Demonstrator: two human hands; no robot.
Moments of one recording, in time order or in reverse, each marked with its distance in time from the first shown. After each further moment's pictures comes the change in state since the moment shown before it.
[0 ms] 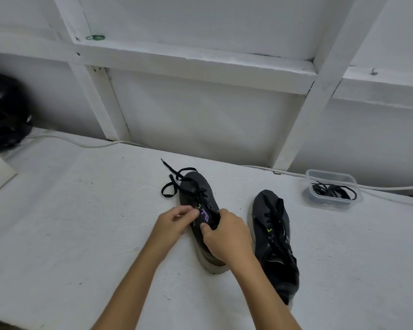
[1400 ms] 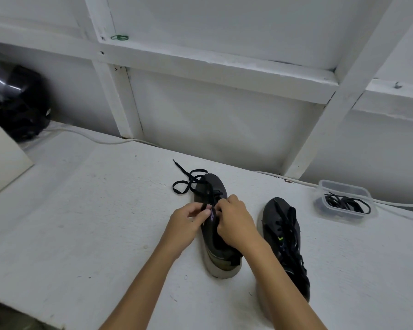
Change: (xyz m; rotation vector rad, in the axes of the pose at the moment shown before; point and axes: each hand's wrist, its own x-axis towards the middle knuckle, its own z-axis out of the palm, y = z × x) left_hand -0.004 0.018 0.011 0.046 -0.002 0.120; right_hand 0.043 -0.005 -0.002 -0.219 -0.074 -0.339
